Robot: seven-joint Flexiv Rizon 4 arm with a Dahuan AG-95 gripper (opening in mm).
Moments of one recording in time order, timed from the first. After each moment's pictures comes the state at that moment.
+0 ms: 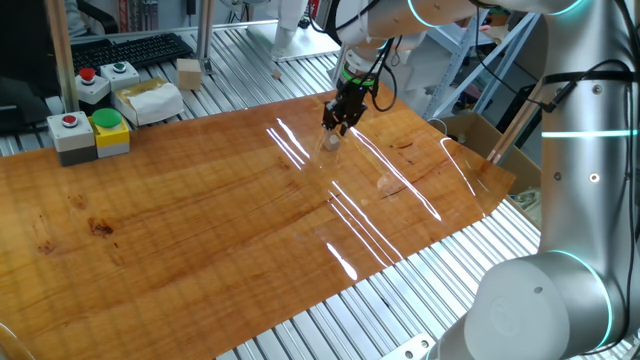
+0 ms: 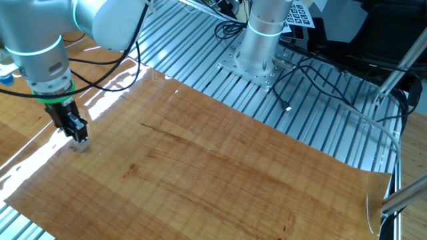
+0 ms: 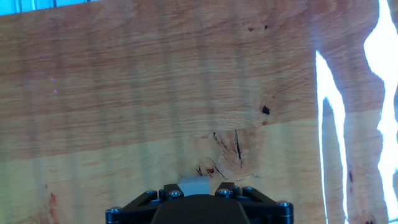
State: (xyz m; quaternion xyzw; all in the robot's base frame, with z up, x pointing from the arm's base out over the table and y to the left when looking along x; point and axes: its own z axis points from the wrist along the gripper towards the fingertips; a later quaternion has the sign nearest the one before) arm 0.658 -0.266 0.034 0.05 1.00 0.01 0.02
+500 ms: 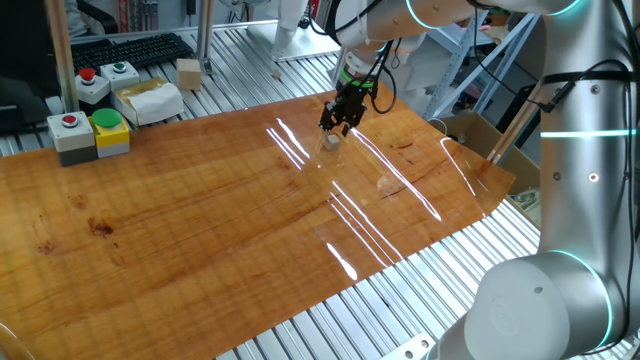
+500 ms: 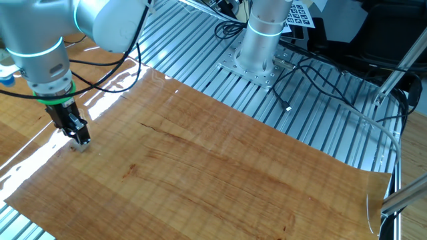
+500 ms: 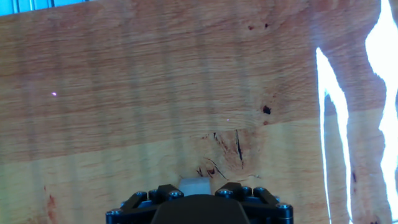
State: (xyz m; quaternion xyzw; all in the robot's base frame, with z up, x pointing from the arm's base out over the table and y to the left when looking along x) arm 0.657 -0.263 0.027 0.06 1.00 0.02 0.02
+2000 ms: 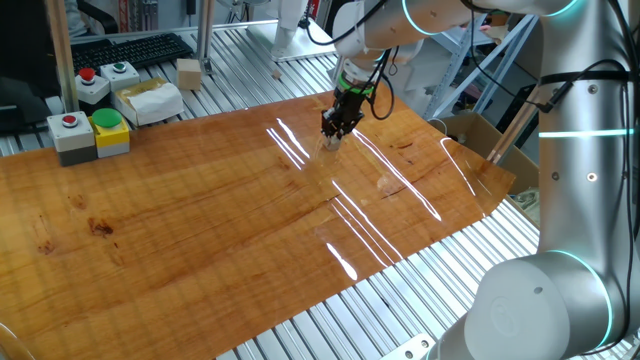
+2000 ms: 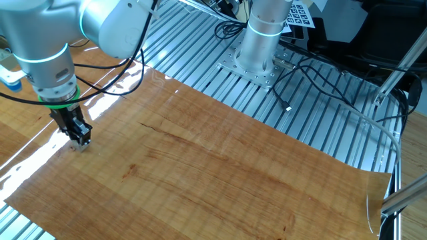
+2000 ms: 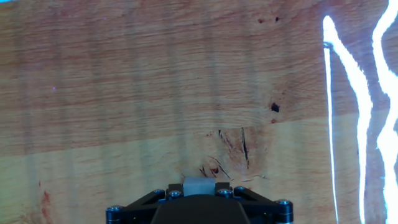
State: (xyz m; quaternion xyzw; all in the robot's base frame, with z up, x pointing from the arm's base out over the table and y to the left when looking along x) arm 0.653 -0.258 0.015 0.05 1.00 0.01 0.02
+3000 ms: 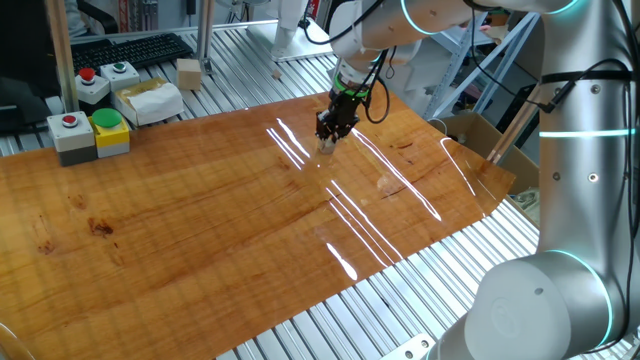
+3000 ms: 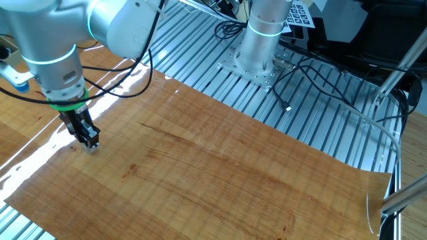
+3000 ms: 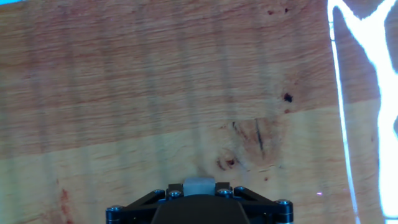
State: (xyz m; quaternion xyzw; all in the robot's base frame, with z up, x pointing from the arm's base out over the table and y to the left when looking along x) arm 0.649 -0.226 0.015 0.08 1.00 0.03 0.02
